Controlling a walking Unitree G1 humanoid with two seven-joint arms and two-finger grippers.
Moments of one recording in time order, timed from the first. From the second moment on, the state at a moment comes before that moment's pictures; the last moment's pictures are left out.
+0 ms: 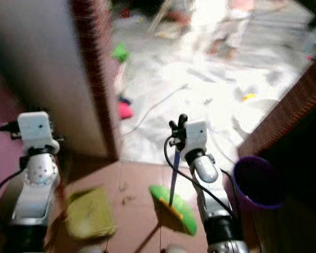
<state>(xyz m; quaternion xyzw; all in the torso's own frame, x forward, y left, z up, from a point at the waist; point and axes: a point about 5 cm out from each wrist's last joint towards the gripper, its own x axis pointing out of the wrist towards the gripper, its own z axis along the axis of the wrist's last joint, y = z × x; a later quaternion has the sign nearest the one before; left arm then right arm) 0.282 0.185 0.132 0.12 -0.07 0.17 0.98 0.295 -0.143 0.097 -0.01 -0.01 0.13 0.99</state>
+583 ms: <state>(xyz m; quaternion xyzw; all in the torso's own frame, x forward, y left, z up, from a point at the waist) 0.285 0.168 0.128 0.12 -0.06 0.14 0.98 0.292 -0.151 0.094 -0.01 0.00 0.12 0.99</state>
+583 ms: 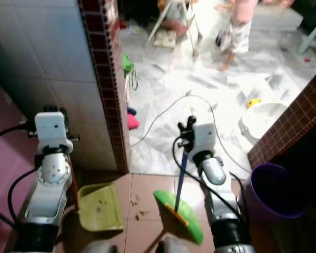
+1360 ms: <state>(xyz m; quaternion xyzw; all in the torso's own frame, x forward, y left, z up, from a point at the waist) 0.304 0.141 0.093 0.08 -0.02 0.11 0.99 0.316 -0.152 0.118 -0.01 -0.03 0.08 1.00</state>
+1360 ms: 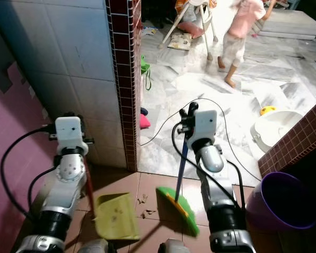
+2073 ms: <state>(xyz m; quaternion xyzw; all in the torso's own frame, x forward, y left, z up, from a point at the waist) 0.320 0.120 0.089 0.06 -0.03 0.08 0.99 0.342 -0.133 0.125 0.15 -0.01 0.05 0.99</state>
